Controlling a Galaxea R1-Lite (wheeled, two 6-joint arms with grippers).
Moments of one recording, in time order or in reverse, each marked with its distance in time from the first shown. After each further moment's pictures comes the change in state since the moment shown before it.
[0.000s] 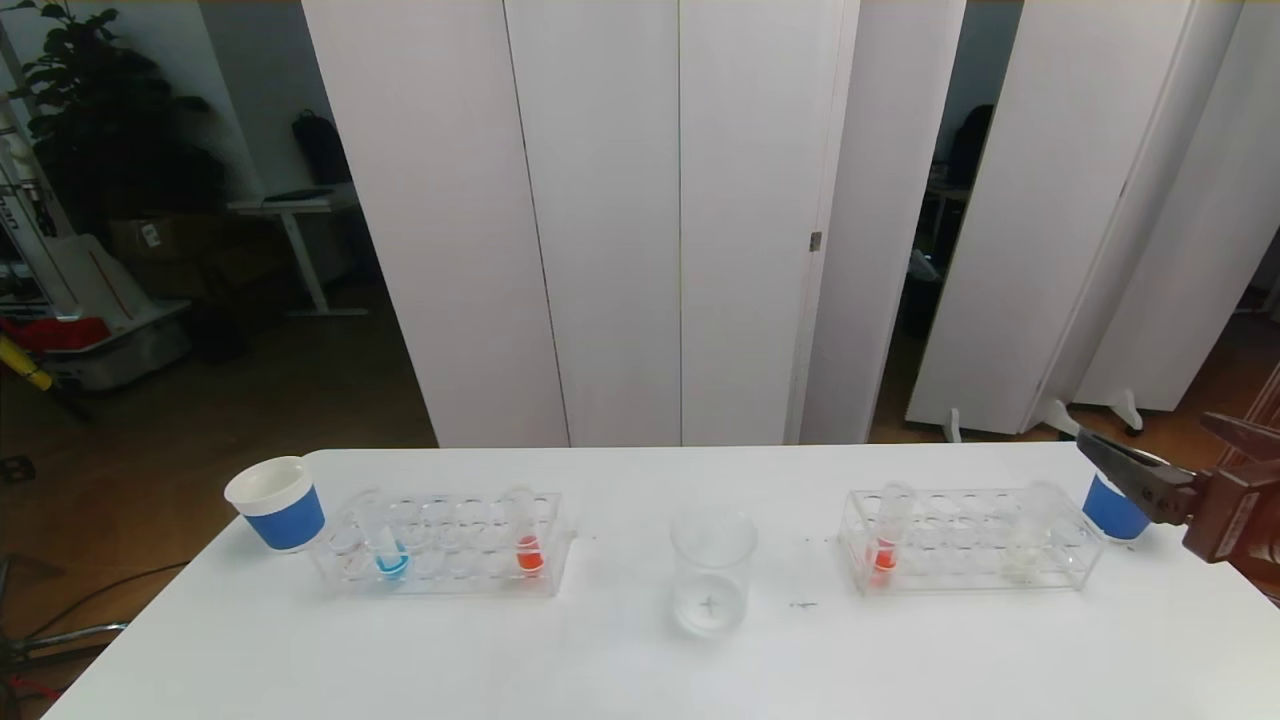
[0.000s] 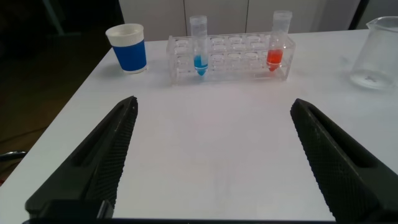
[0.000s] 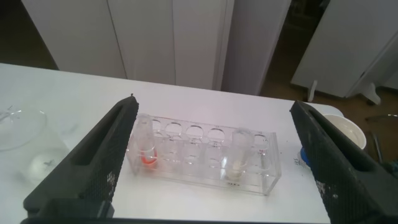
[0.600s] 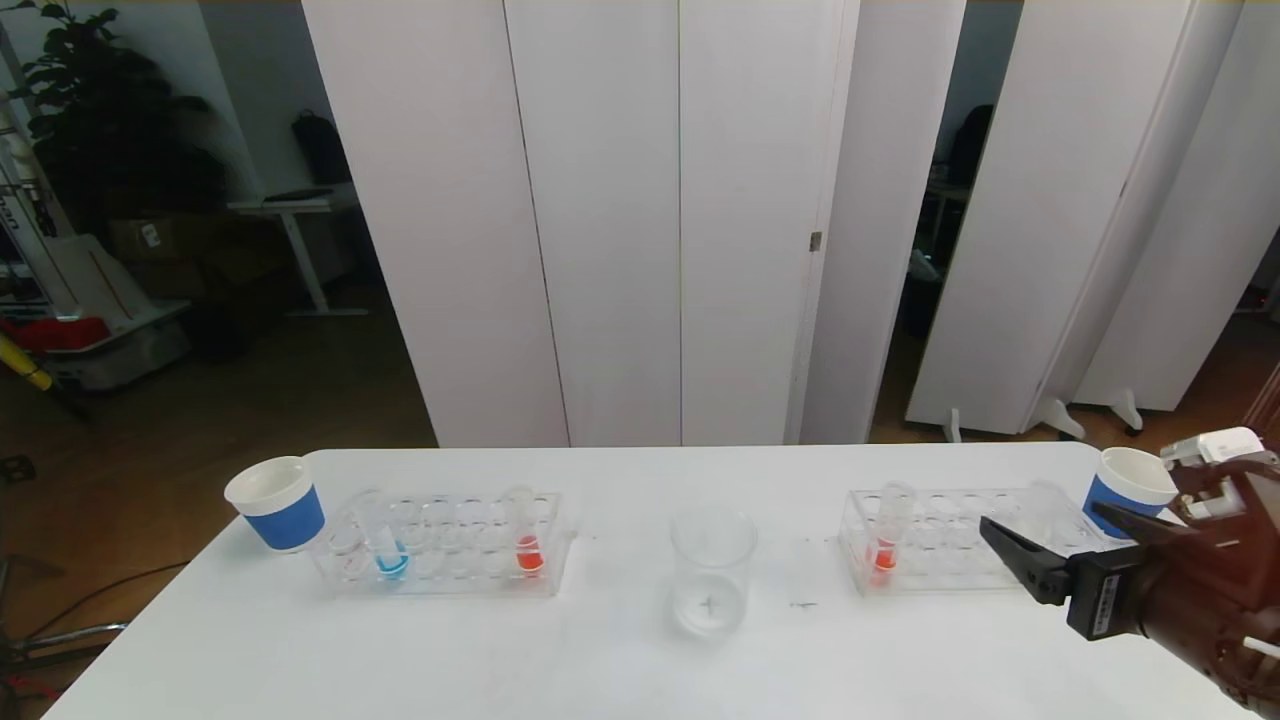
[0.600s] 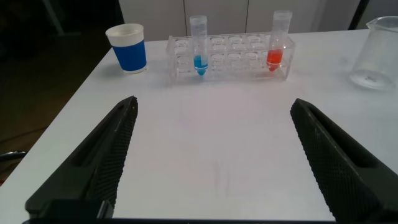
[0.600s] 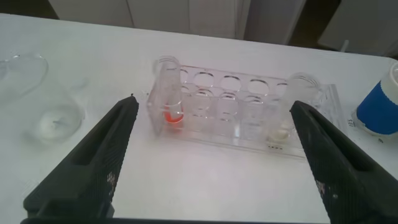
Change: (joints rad) left arm 0.000 0.000 0.000 0.000 0.000 0.000; right arm 0.188 0.191 0.157 -0.194 -0.141 0.082
